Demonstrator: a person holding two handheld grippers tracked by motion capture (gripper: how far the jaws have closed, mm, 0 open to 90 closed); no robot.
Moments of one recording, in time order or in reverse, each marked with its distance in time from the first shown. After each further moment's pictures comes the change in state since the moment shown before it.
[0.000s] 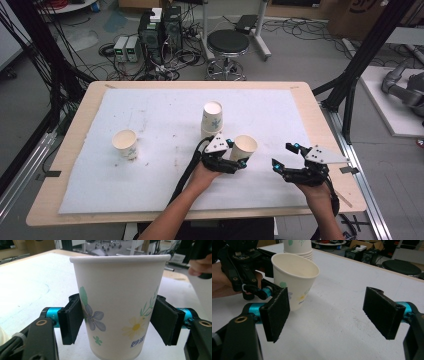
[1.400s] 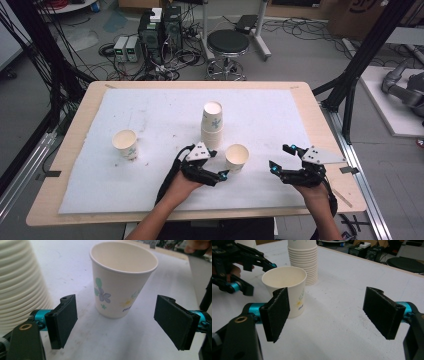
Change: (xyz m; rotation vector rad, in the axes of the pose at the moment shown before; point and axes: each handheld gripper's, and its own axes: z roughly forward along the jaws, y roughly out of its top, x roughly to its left) left arm -0.003 -0.019 -0.075 0.079 0.037 -0.079; right arm 0.005 -0.002 0.005 0.024 0.022 -0.001
